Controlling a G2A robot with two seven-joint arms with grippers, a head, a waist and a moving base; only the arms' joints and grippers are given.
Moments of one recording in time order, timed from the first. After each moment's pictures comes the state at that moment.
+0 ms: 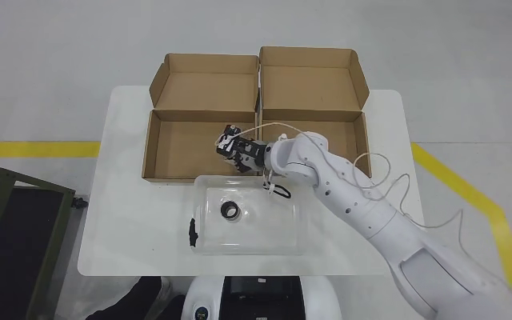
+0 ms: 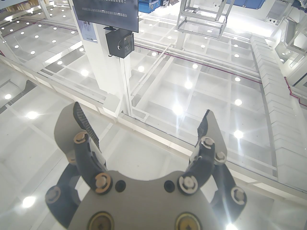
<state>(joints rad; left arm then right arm) -0.42 -0.34 -0.17 -1.17 3.07 0.50 0.07 -0.53 -1.38 0.60 -1.21 -0.98 -0.48 0.58</state>
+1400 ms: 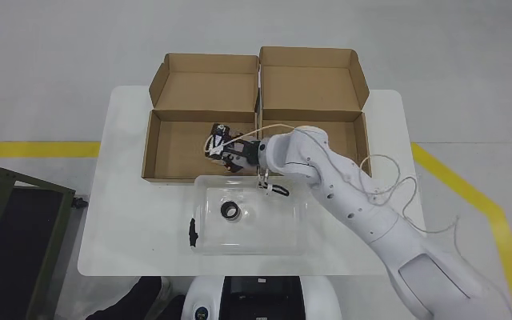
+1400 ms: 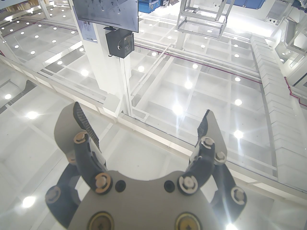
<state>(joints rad) -0.42 -0.34 -0.17 -1.17 3.07 0.50 0.07 -0.59 -1.38 0.71 -1.42 -1.05 -0.58 0.63</state>
